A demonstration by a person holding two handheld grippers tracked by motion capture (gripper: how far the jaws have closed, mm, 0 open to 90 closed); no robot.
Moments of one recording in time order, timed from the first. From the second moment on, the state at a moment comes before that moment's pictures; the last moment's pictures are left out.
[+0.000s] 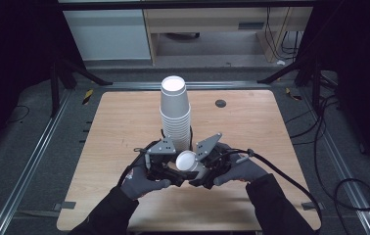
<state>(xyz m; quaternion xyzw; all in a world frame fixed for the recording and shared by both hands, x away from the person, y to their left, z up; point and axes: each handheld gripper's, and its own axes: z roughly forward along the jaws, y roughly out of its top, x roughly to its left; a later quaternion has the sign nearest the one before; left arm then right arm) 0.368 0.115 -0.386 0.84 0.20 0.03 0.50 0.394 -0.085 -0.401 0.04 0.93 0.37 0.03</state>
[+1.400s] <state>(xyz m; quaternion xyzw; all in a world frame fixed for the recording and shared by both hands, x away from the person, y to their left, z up) 0.367 0.114 -0.389 0.84 0.19 0.04 0.50 0.392 -0.083 -0.401 0.05 0.93 0.37 0.04</state>
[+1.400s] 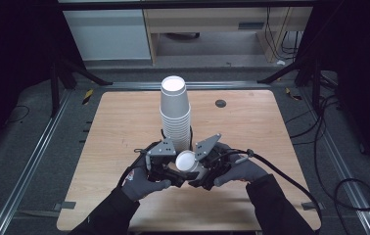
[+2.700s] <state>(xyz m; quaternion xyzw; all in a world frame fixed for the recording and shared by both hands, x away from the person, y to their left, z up) 0.375 0.169 -0.383 0.80 0.23 0.06 0.55 0.377 -0.162 -0.383 0.16 0.86 0.47 0.11</state>
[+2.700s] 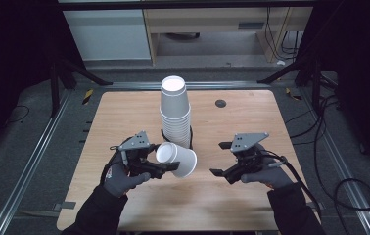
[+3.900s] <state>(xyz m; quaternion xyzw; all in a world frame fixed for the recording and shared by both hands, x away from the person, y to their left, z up) 0.379 0.169 -0.366 0.75 0.19 0.05 0.63 0.374 -0.171 -0.386 0.20 0.78 0.59 0.05</state>
